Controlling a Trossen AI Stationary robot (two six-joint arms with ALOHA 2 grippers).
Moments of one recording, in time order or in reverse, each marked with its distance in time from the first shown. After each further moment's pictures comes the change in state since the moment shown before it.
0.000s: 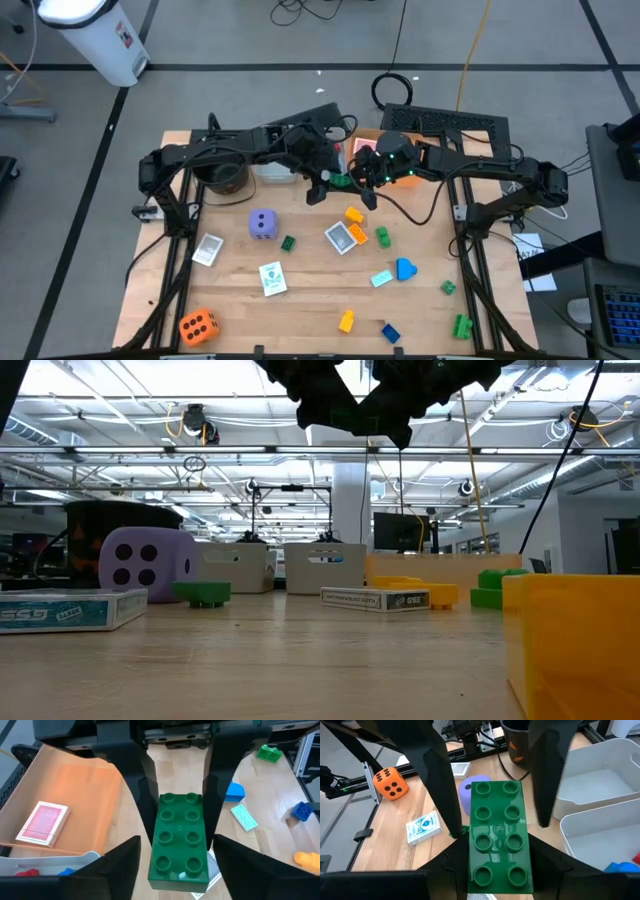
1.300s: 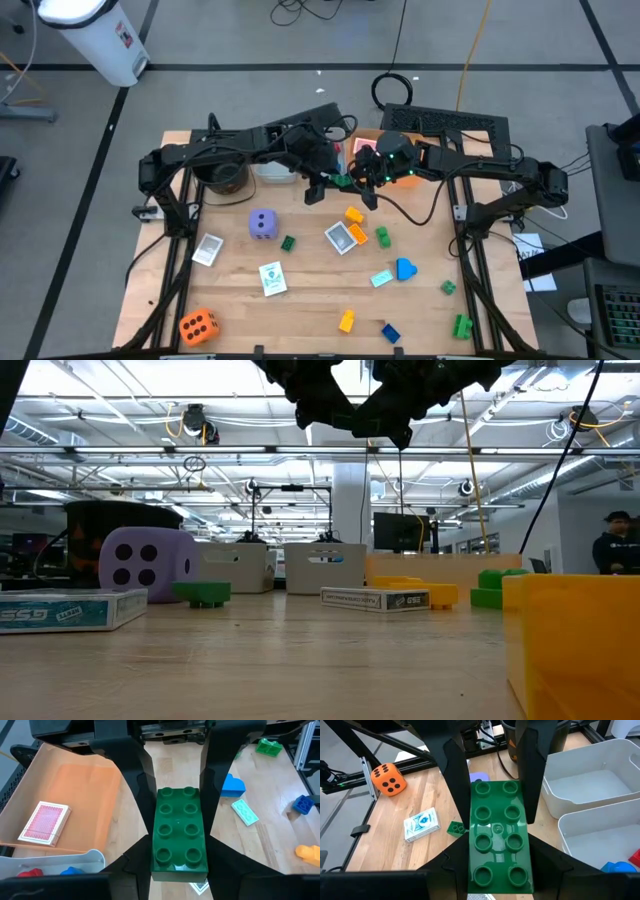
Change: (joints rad) left arm 0.008 -0.001 0.000 -0.016 0.001 0.034; right arm -0.001 0.000 0.000 -0.008 -0.003 -0.022
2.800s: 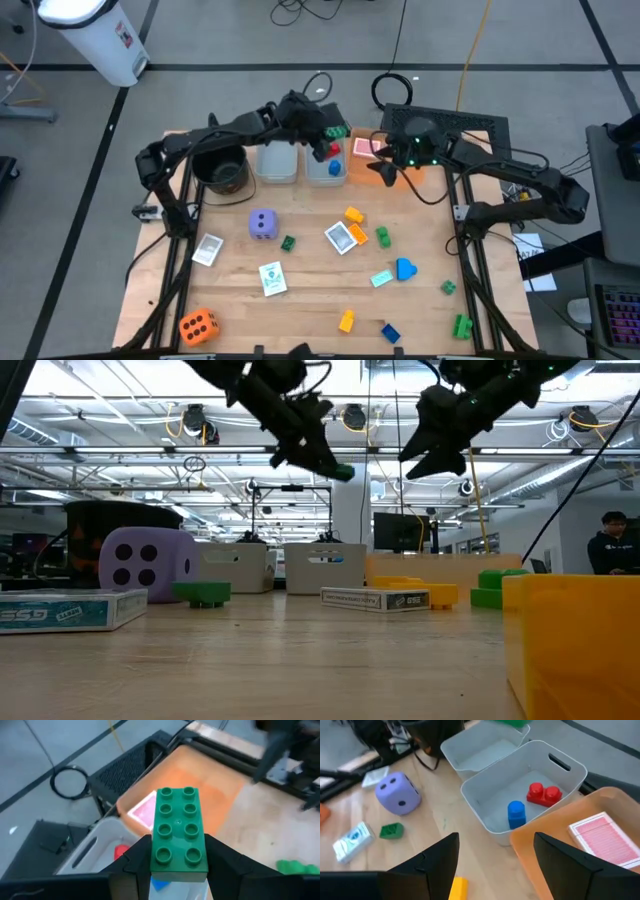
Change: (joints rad) left arm 0.222 -0.001 -0.188 0.313 -0.214 -0.272; right arm -0.256 -0.221 -0.211 -0.073 0.109 0.114
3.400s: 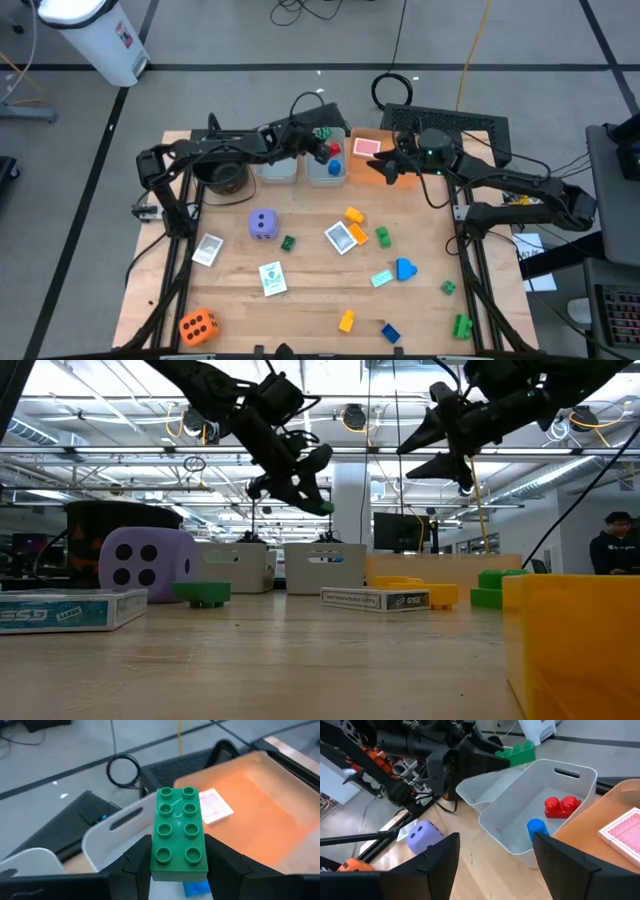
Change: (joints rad) left arm -0.032 0.008 -0.250 0.277 -0.334 -0.262; right arm 0.000 -0.092 -0.218 0.361 0.001 0.294
